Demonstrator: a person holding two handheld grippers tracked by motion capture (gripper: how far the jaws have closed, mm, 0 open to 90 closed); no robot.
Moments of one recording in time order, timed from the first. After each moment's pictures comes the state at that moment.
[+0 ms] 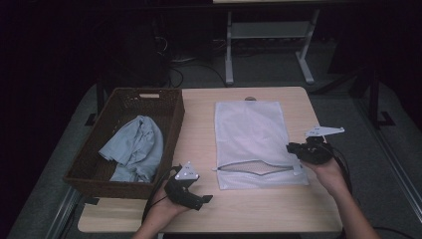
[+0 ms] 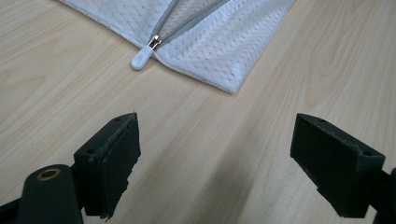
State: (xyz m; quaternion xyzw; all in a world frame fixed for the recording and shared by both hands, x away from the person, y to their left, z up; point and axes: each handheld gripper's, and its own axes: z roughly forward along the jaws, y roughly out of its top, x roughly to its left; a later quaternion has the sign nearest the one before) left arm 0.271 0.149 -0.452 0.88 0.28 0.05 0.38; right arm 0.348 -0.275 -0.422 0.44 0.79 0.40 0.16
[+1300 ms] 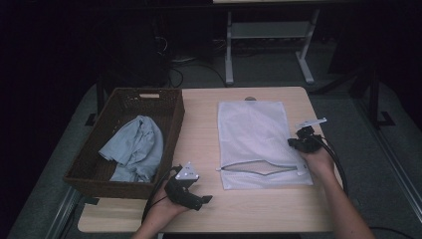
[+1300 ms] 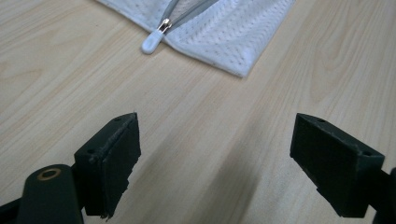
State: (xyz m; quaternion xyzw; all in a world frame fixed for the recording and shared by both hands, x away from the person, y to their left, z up) left arm 0.272 0.149 -0.455 0.88 0.28 0.05 0.38; right arm 0.408 -0.281 -0.467 0.49 0.80 0.30 0.17
